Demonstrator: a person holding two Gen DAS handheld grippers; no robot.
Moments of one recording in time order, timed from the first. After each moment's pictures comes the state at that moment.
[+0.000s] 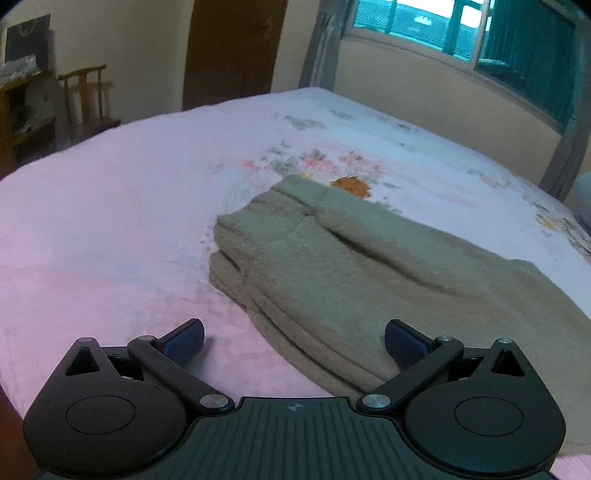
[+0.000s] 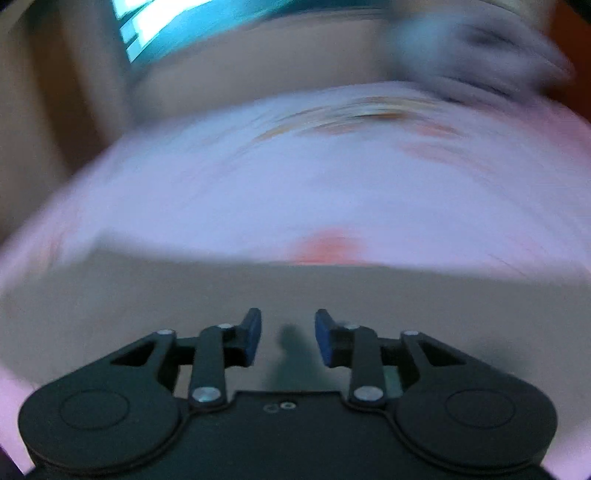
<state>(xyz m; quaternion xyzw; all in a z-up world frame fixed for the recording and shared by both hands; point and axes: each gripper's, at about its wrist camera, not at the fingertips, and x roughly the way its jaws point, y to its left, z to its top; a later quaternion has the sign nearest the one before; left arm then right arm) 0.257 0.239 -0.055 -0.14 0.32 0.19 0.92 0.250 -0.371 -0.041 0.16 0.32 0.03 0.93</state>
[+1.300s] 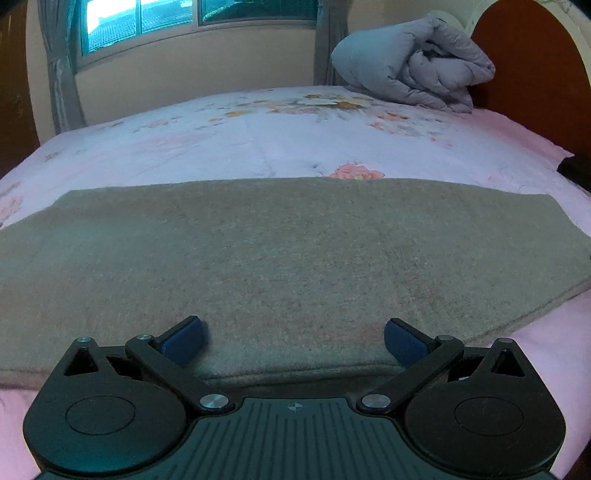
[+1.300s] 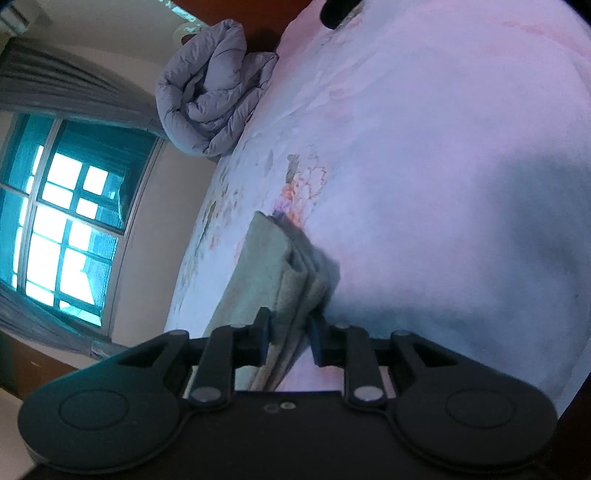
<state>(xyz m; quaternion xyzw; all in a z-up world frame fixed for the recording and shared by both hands) 0.283 -0.200 -0.072 0.06 0.35 -0.09 0.93 0.131 -0.568 -0.141 0.55 0.19 -0.06 0.81</state>
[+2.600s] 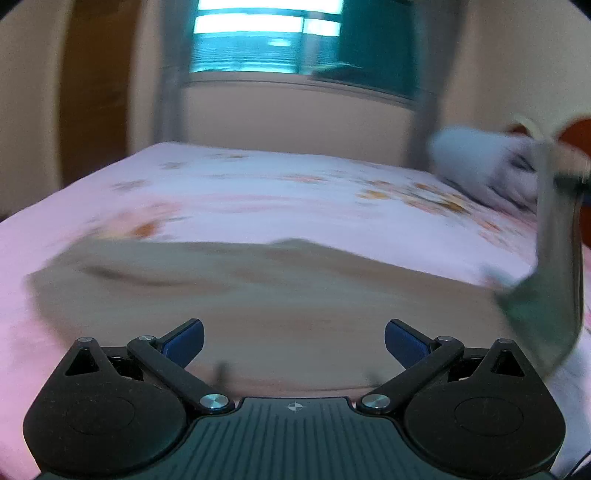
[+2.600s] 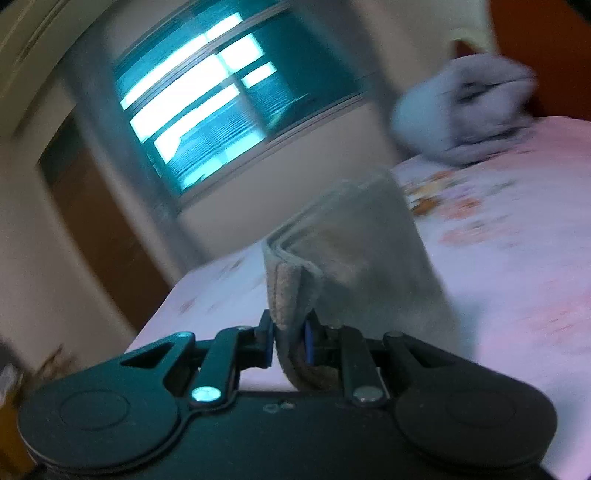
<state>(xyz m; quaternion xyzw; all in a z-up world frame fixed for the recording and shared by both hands) 0.221 0.062 0.002 -0.05 0.26 0.02 0.96 0.219 -0.287 0.059 0.24 0.18 0.11 0.95</state>
